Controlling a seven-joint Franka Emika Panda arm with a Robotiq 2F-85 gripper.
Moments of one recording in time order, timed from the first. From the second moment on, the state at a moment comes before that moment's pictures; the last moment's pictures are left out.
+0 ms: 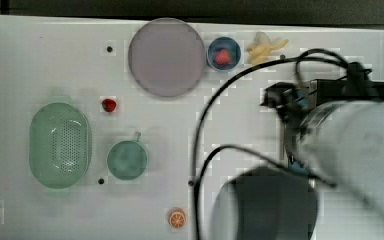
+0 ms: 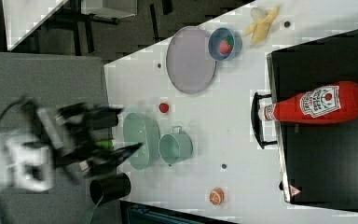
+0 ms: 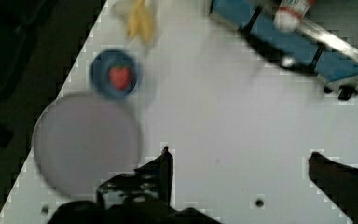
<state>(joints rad) -0.02 -0.16 -0.26 -1.82 -0.01 0.19 0.04</state>
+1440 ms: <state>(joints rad) -0.10 0.39 -0.62 -1.79 0.11 0.62 0.04</state>
